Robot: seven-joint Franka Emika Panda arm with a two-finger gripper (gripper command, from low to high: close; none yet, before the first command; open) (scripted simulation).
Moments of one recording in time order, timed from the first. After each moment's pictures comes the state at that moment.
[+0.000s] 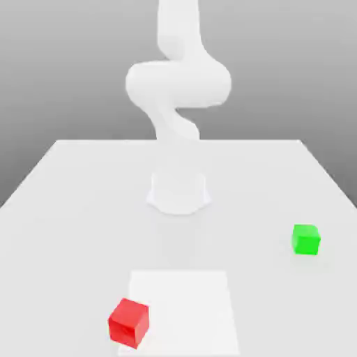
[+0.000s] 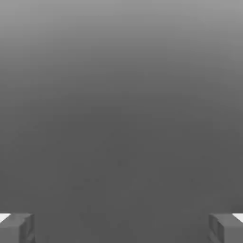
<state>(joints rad) 0.04 -0.73 -0.05 -2.32 0.01 2.33 0.70</state>
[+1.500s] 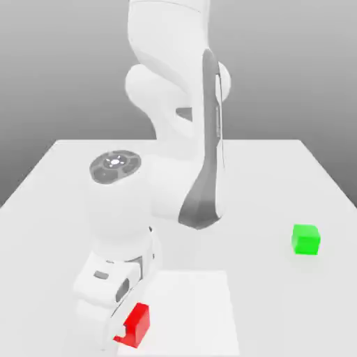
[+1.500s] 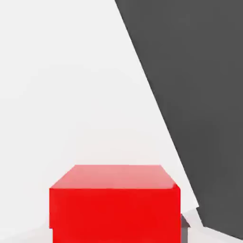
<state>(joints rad) 0.13 0.37 -0.26 -2.48 0.31 2.83 -0.80</state>
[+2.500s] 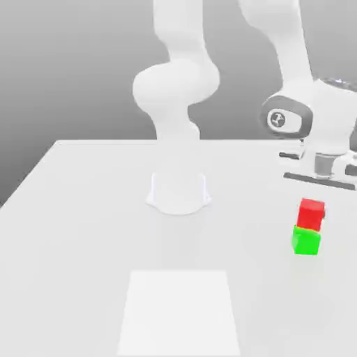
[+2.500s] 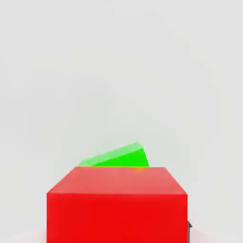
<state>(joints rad) 0.85 0.06 0.11 -2.84 -0.03 2.89 -0.95</state>
